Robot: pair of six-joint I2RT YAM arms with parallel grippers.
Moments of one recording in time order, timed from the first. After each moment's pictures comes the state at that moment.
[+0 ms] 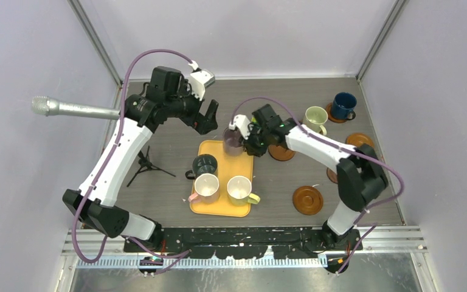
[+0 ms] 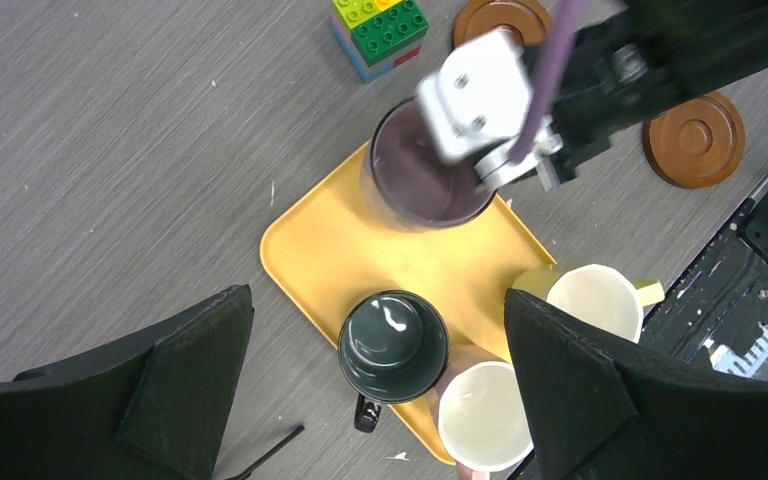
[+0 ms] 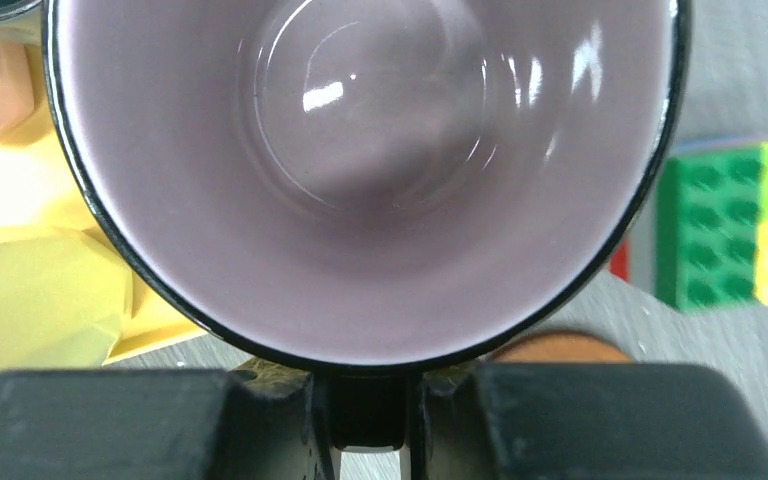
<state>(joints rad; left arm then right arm) -0.43 1.42 1.67 -0.94 0.36 0.18 0.65 1.73 1.24 -0.49 -0.29 -0.48</state>
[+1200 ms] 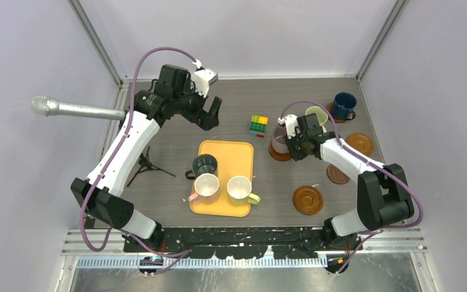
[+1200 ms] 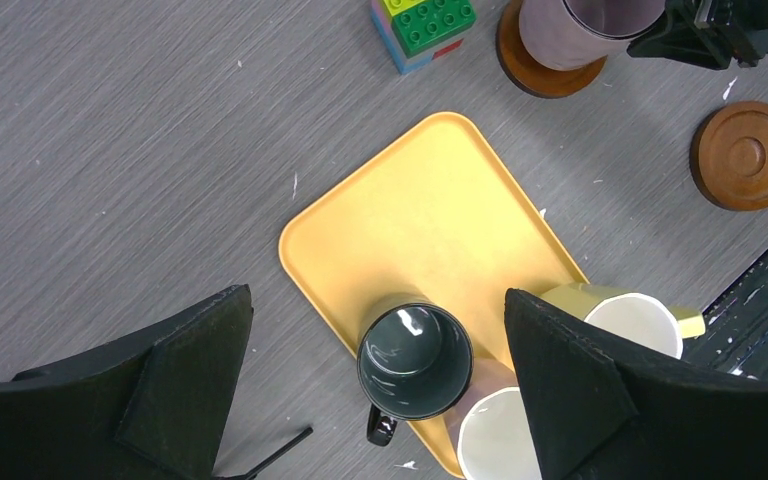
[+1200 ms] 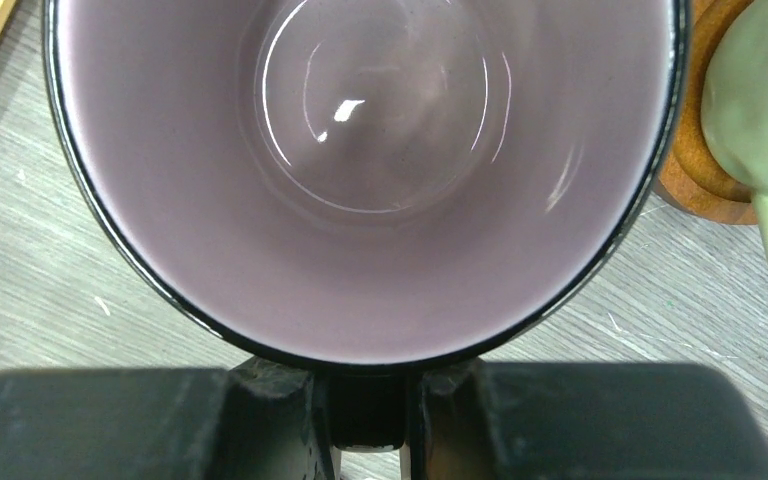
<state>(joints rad) -0.43 1.50 1.68 -0.91 0.29 0.16 0.29 1.44 0.87 -0.41 -0.09 -0.28</state>
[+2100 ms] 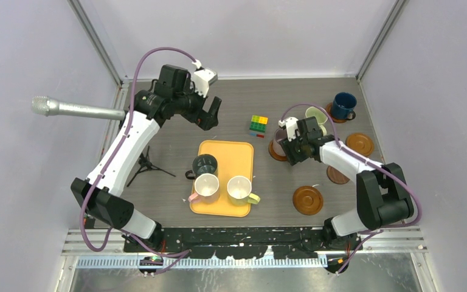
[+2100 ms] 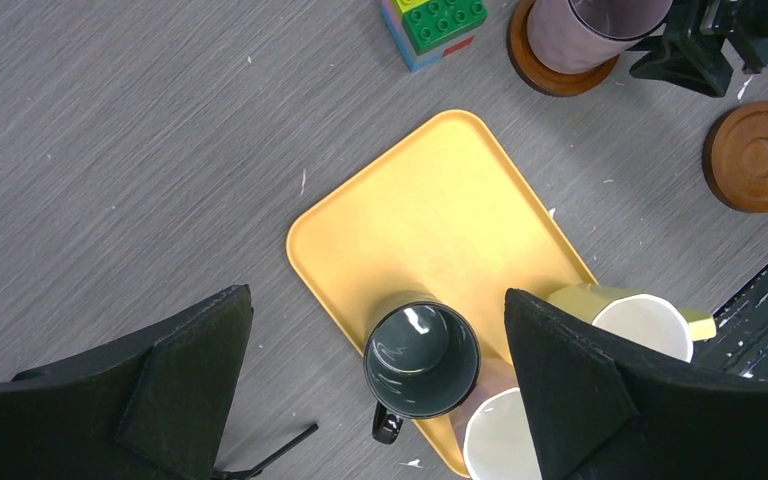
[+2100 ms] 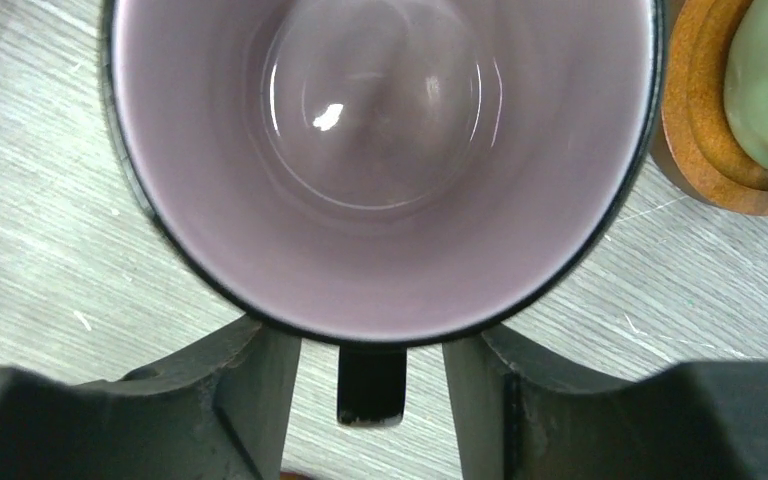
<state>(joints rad) -0.43 1.50 1.68 -0.91 0.27 0.16 0.29 1.47 0.82 -0.33 -0.07 -0.26</state>
